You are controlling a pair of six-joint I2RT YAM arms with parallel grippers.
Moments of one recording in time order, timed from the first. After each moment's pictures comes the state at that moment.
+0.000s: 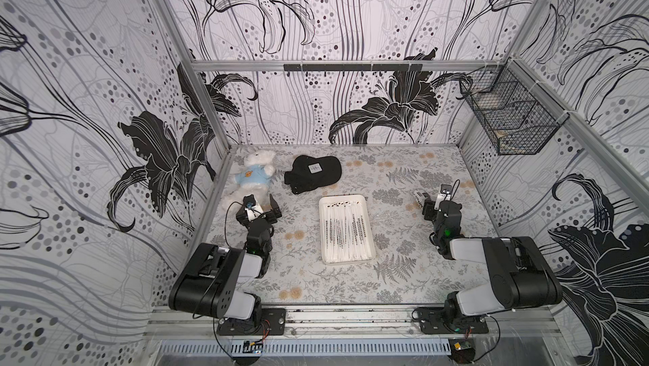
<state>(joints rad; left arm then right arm) -0.13 1.47 0.18 1.19 -0.47 -0.17 0.07 1.48 0.35 0.81 0.30 -0.01</state>
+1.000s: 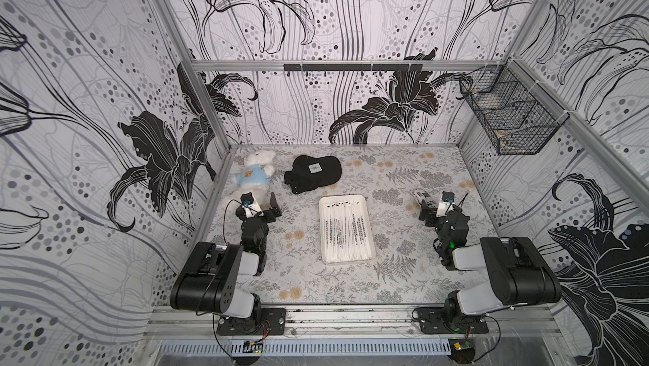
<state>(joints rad) -0.06 1.47 0.18 1.22 -0.29 -0.18 0.01 1.50 0.22 1.05 0.12 -0.03</state>
